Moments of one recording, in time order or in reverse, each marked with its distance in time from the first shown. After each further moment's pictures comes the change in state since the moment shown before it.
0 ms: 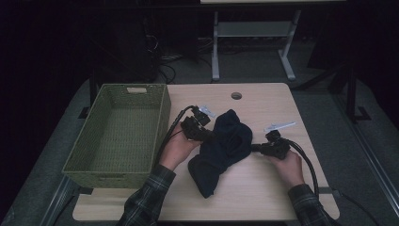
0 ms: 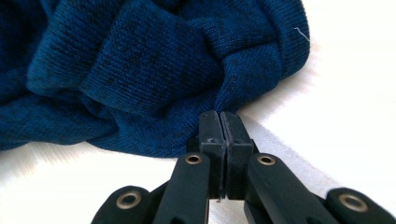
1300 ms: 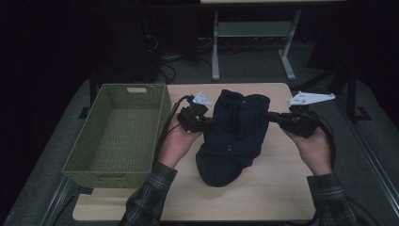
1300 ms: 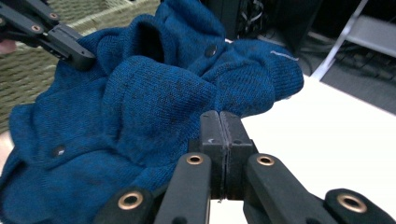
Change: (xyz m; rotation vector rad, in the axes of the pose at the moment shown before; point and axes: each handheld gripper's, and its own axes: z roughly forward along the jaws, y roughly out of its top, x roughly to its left) left arm -0.001 0.016 -0.027 -0.137 0.093 -0.022; right arm 0.047 0.073 -0.119 -0.236 -0.154 -0.210
